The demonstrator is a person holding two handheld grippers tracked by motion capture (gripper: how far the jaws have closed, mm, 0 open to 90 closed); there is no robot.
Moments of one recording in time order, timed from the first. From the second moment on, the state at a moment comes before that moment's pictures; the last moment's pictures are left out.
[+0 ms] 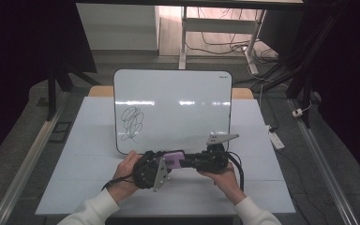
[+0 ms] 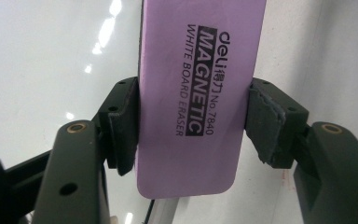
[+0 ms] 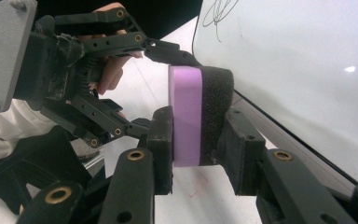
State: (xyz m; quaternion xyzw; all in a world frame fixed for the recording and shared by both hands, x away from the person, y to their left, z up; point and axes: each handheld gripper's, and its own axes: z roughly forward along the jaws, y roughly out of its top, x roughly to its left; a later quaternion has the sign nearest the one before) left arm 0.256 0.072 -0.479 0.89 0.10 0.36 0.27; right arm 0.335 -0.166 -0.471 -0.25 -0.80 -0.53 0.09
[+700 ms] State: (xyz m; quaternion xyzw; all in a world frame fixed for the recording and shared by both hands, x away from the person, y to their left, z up) left arm 0.262 0.095 -0.464 0.88 0.16 0.34 0.31; right arm 0.327 -0.191 -0.458 -0.24 -0.78 -0.58 -0.01
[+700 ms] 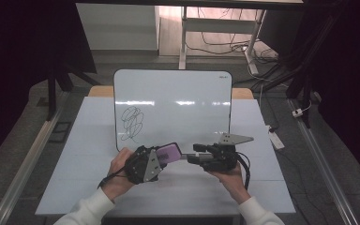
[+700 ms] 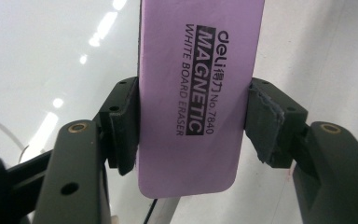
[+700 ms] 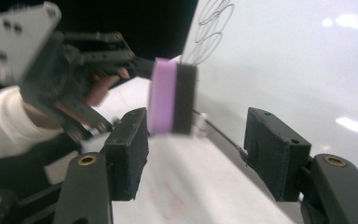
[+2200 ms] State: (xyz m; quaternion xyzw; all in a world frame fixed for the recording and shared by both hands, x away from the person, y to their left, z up) left arm 0.297 0.194 -0.428 0.78 0.35 0.30 0.41; right arm 0.303 -0.280 -0.506 -0.29 -0.81 -0.47 -0.20
